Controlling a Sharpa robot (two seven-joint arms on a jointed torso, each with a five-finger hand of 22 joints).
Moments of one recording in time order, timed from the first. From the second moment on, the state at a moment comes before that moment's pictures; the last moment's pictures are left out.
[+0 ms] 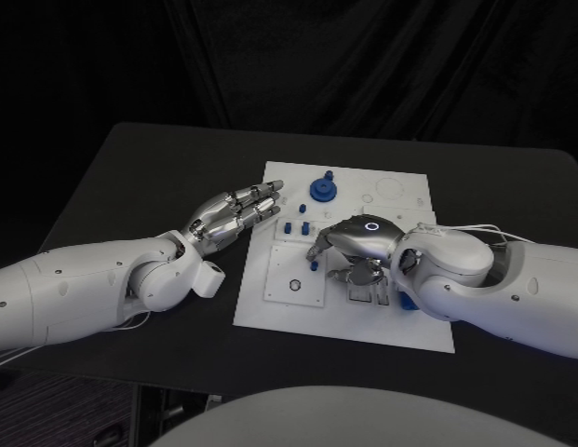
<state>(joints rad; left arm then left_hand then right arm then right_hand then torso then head) 1.09 -0.91 -0.21 1.49 -0.18 0.05 0.68 1.45 0.23 -0.18 0.21 0.52 0.31 0.12 0.04 0.04 0.08 0.09 0.20 0.03 0.04 0.18 0.02 0.01 0.16 0.00 0.28 0.00 0.00 1.22 -0.73 -0.24 1.68 -1.70 -0.24 -0.10 1.48 -0.17 0.36 0.12 0.22 0.80 0.06 0.07 0.28 0.61 0.14 0.37 0.36 1.28 0.03 1.15 1.02 0.13 1.23 0.13 0.82 1.31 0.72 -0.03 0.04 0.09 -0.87</state>
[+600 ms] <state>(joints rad) 1.09 -0.92 -0.21 1.50 -0.15 0.05 0.68 1.45 0.23 -0.17 0.19 0.54 0.33 0.14 0.04 0.04 0.09 0.12 0.24 0.04 0.04 0.18 0.04 0.02 0.16 0.00 0.28 0.00 0.00 1.42 -0.98 -0.24 1.82 -1.67 -0.29 -0.11 1.54 -0.16 0.29 0.22 0.19 0.78 0.16 0.07 0.21 0.63 0.12 0.43 0.28 1.28 0.01 1.17 0.98 0.13 1.26 0.12 0.84 1.31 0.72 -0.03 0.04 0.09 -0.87</state>
